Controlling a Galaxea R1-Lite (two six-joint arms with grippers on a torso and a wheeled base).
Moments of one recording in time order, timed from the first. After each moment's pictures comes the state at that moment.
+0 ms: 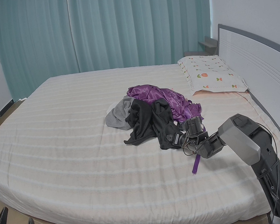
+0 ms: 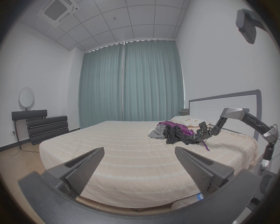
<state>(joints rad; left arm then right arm) 0.00 0.02 -0.02 -0.01 0.00 0.01 0.37 2.73 -1.68 -0.52 -0.10 0.53</state>
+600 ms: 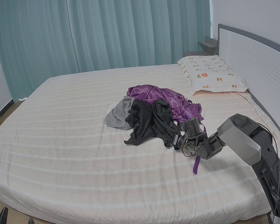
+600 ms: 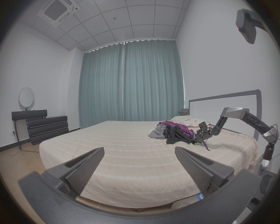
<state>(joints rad) 0.00 0.02 -0.02 -0.01 0.00 0.01 0.39 2.72 -1.66 -0.52 -0.10 0.61</state>
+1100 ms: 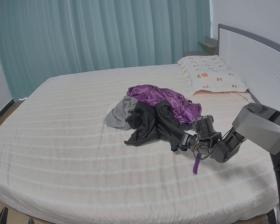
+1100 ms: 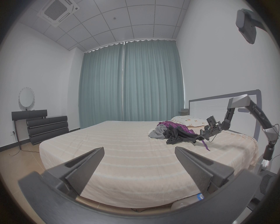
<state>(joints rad) 0.00 0.02 -0.02 -0.01 0.00 0.01 0.39 2.46 -1.23 -0.70 -0.09 0.69</state>
